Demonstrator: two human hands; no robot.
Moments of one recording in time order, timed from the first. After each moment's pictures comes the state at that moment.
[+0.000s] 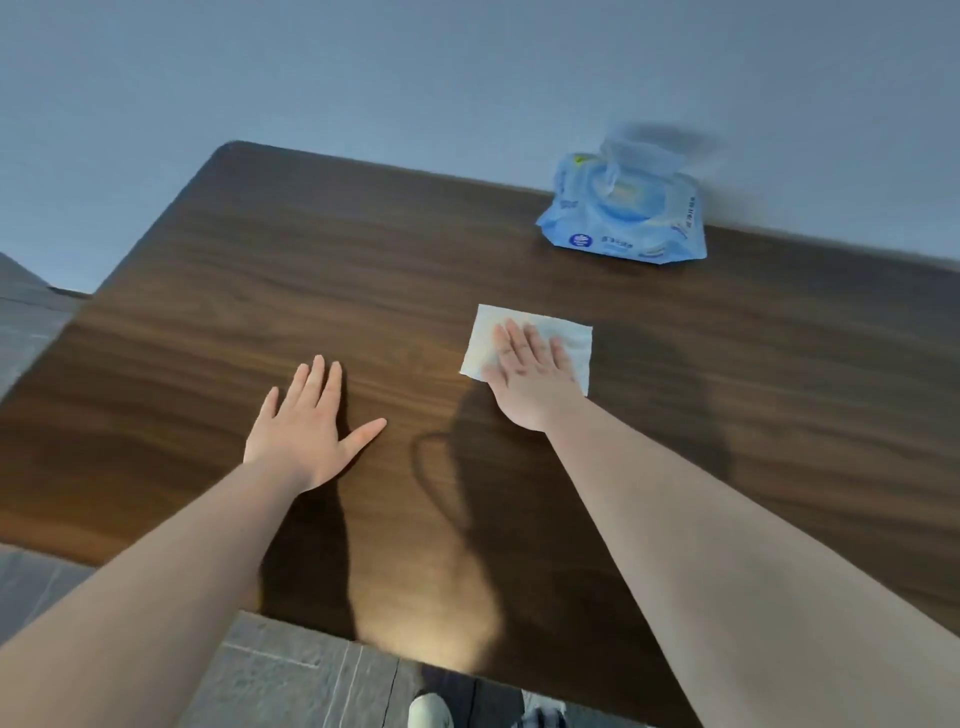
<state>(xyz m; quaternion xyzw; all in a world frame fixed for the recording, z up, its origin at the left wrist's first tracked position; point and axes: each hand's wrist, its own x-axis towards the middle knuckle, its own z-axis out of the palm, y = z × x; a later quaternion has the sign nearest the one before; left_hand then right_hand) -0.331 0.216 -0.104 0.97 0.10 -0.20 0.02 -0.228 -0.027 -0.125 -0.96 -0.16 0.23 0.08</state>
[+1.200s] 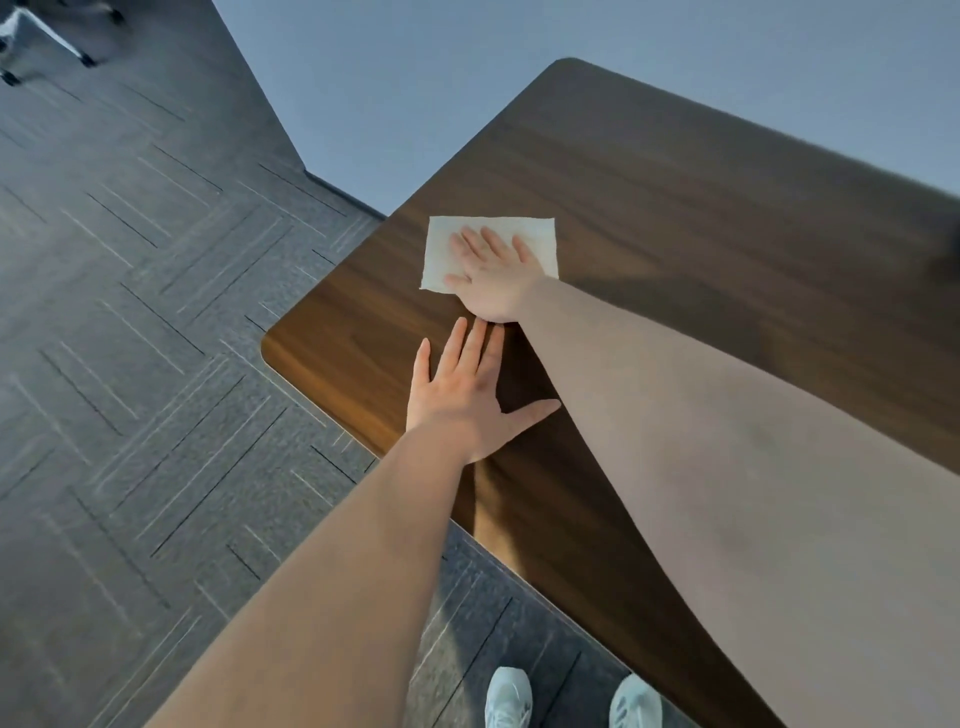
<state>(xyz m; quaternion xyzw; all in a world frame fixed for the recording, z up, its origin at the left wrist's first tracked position) -0.386 0.340 -0.124 0.96 0.21 -0.16 0.10 -0.235 0.344 -0.126 -0.87 -0.44 0.22 0.03</state>
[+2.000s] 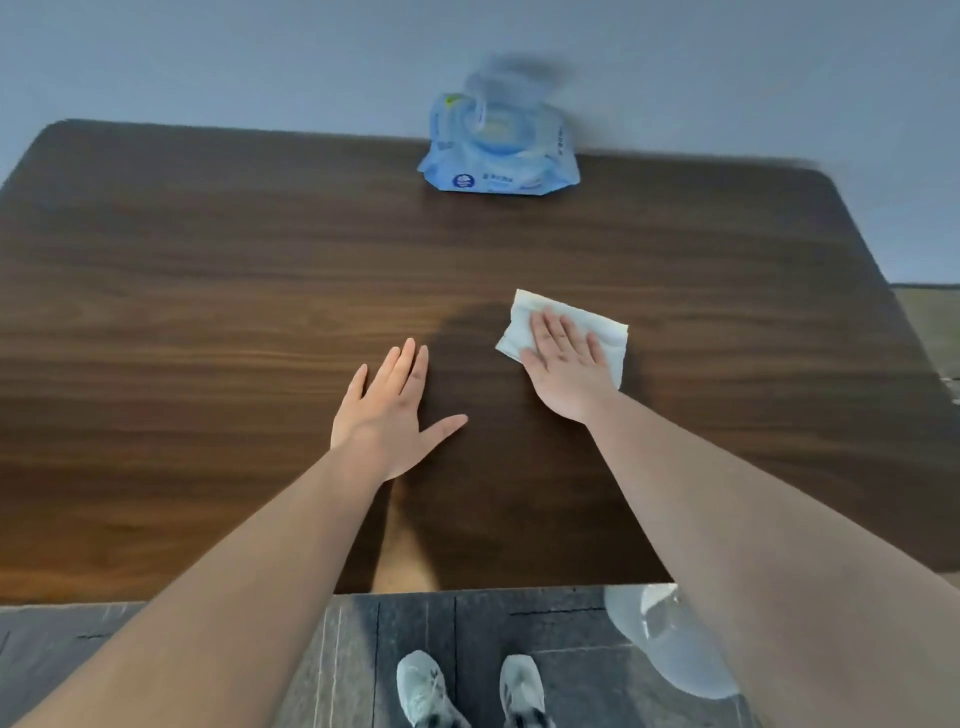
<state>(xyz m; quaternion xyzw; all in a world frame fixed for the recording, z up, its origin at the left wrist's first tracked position) -0.347 0.070 -0.109 0.97 -0.11 -0.19 0.05 -0.309 -0.156 -0.120 -0.97 0.01 0.22 0.11</state>
